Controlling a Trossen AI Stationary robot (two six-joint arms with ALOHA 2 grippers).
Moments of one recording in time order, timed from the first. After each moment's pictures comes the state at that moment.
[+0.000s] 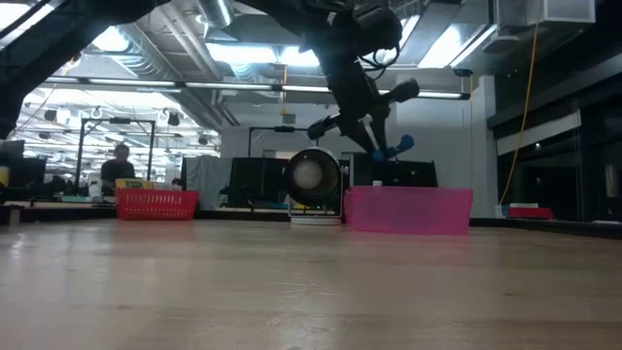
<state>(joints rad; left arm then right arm) 0.20 2.23 2.00 -0.71 -0.27 -0.89 0.72 1.11 1.15 -0.71 1.04 1.41</state>
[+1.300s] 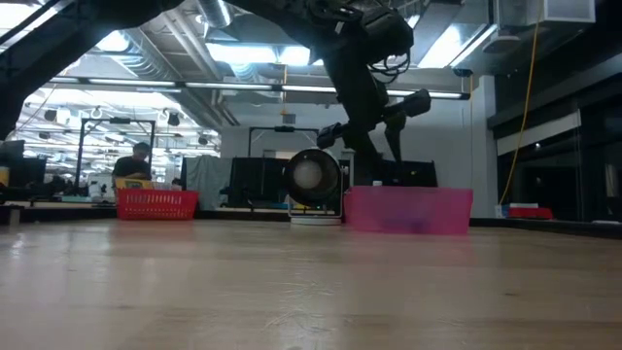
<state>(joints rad) 0.18 2.28 2.00 -0.62 -0.36 -0.83 0.74 1.11 1.15 -0.69 1.04 1.39</state>
